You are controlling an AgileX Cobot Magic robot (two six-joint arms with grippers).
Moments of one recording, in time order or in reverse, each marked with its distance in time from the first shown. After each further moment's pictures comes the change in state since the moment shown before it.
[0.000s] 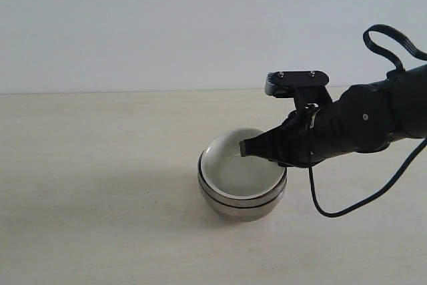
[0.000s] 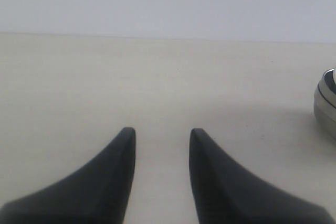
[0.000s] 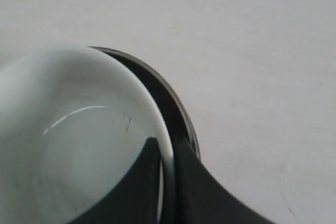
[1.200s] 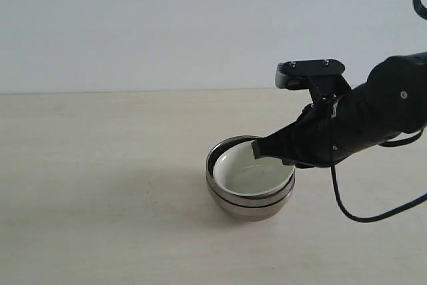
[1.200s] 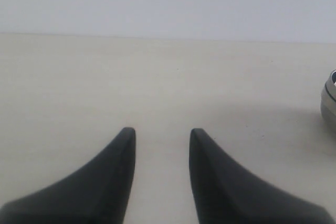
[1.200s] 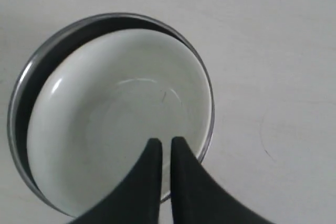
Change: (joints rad) left arm 0.000 0.000 0.000 0.000 0.000 0.000; right arm 0.000 -0.150 0.025 0.000 0.199 -0.039
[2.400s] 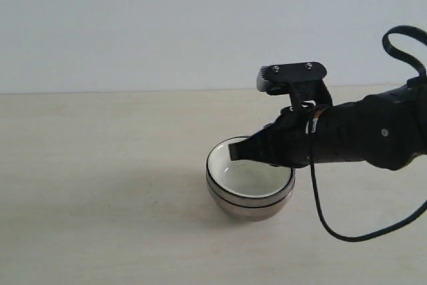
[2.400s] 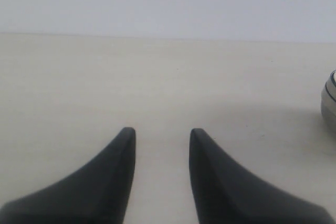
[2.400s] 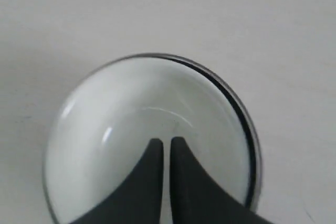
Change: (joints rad) left arm 0.000 0.000 0.000 0.000 0.000 0.000; right arm 0.068 0.035 0.068 0.004 -0.299 -0.002
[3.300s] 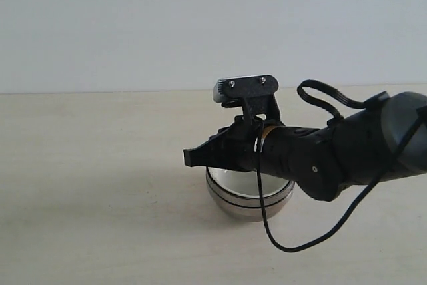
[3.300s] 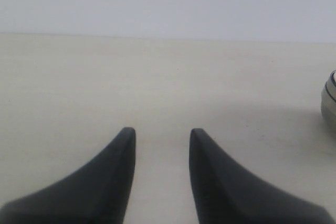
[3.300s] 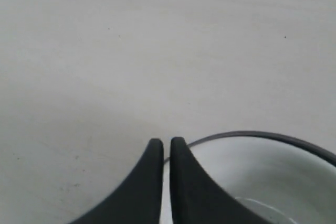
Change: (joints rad) left arm 0.000 0.000 0.000 0.000 0.000 0.000; right arm 0.113 0.225 -0.064 0.006 -0.357 0.036
